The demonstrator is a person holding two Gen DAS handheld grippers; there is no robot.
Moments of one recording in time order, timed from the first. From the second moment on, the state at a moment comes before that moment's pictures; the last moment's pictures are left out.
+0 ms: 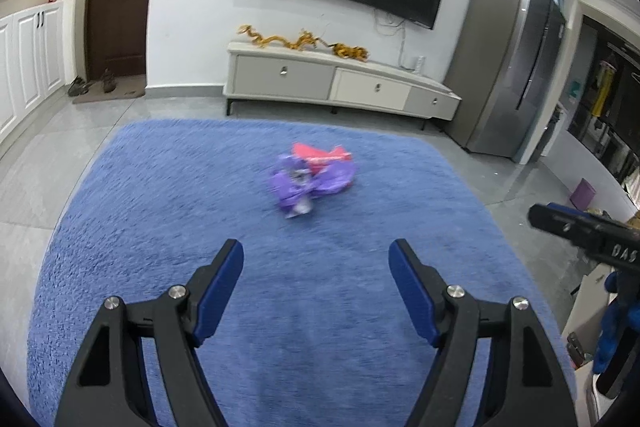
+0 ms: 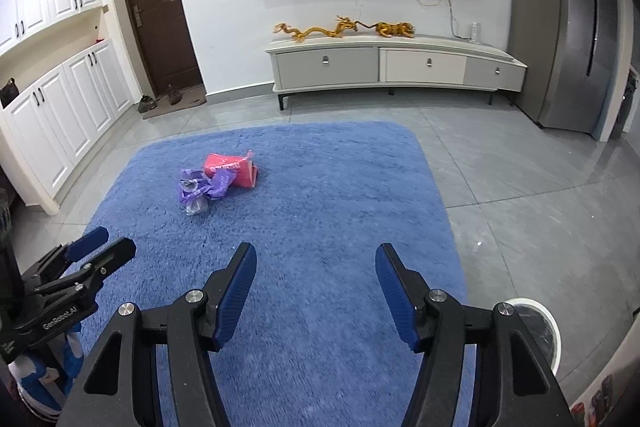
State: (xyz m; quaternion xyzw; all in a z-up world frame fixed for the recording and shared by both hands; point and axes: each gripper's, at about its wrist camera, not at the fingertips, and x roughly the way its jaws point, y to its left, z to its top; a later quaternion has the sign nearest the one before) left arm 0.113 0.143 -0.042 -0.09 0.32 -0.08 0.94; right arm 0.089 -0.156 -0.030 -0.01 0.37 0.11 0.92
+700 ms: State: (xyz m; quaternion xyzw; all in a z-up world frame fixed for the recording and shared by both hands) left arm 0.197 0.166 -0.070 -0.11 0.36 -0.09 0.92; right arm 0.174 -0.134 -0.062 0.04 0.39 0.20 0.90
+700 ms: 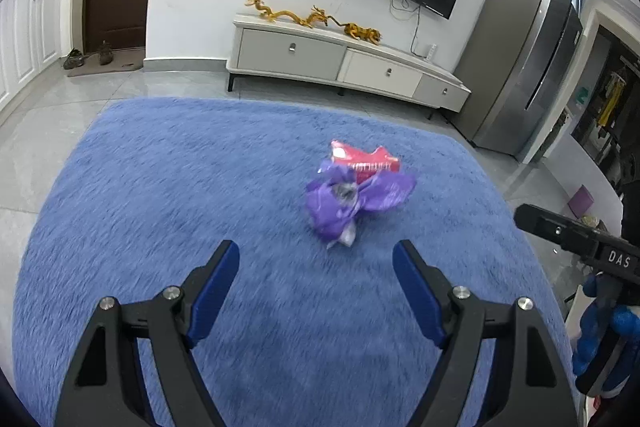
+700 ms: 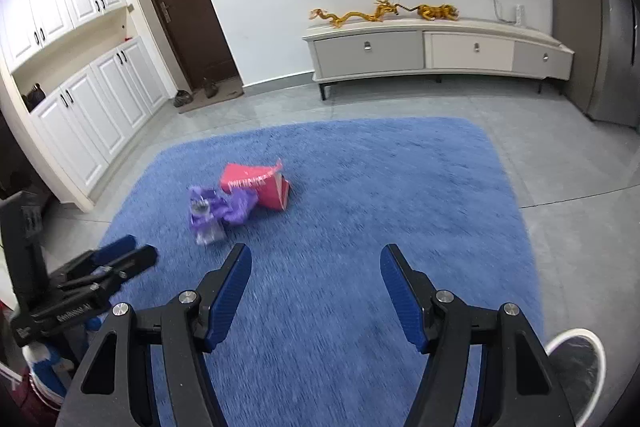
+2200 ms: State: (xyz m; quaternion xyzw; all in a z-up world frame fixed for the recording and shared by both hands) left arm 0.254 0.161 -0.105 -0.16 0.39 -0.13 0.90; right arm 0.295 -0.047 -0.099 0.10 0.51 0.20 0.83
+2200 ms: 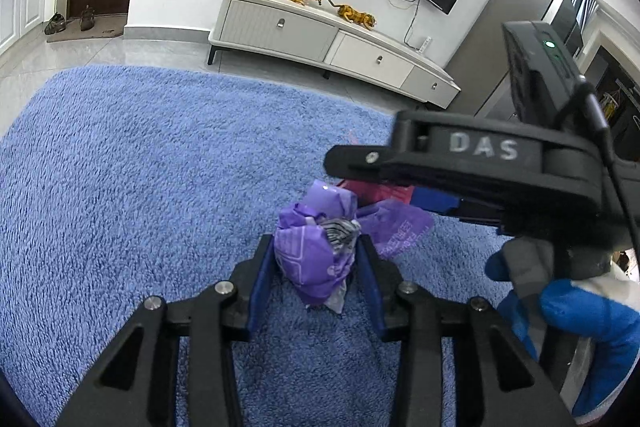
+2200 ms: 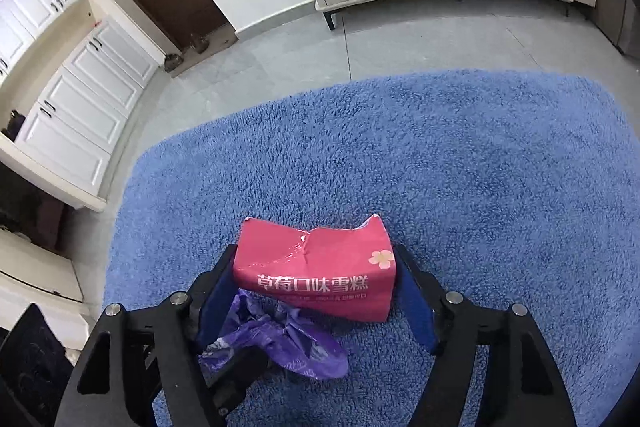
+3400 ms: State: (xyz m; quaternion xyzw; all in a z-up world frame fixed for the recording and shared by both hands) left arm 0.062 0.090 -0.018 -0.05 0.32 -0.16 0.93; right arm 0.036 -0.189 -0.040 0.08 0.39 0.12 0.91
